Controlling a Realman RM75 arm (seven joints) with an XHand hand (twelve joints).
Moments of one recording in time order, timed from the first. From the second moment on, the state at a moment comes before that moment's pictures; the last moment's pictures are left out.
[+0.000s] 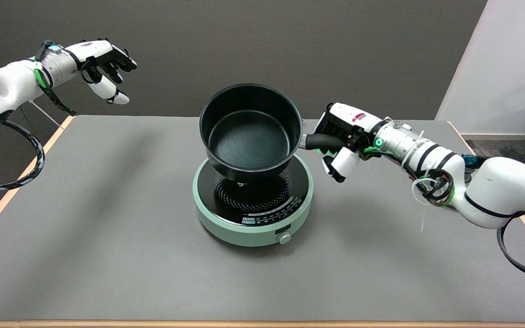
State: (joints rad) arm 0.10 -0.56 -1.95 1.86 2.75 0.28 -1.27
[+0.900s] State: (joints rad) arm 0.04 -0.56 -1.96 1.87 2.75 0.28 -1.30
